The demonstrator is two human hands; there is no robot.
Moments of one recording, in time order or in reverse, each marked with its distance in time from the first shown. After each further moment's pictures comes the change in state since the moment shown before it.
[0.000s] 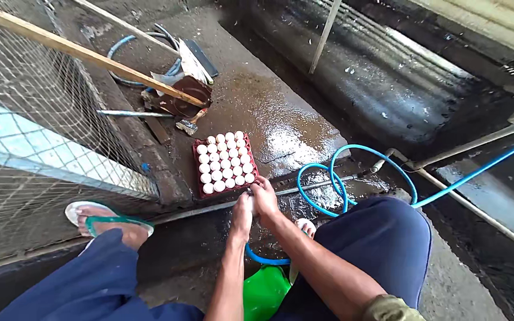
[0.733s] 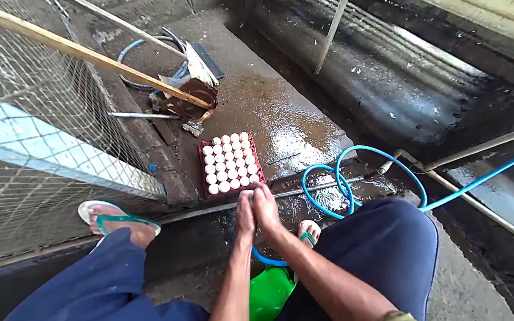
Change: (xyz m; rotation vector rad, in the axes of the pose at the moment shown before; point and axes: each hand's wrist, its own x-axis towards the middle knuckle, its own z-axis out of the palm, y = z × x) left_hand -0.001 0.004 0.003 -0.053 0.090 0.107; right_hand -0.009 -0.002 0.003 -0.059 -0.071 -0.080
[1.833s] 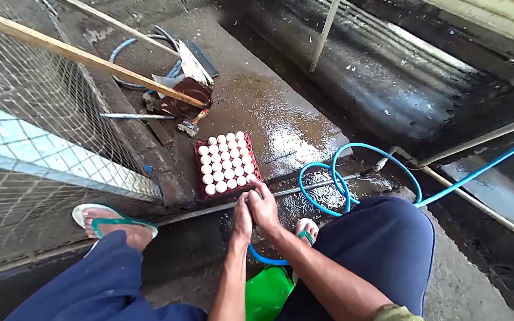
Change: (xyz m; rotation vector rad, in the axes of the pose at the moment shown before) left_hand -0.004 -0.004 -0.002 -0.034 -0.068 -0.007; right_hand 0.001 0.007 -0.005 0.071 0.056 -0.034
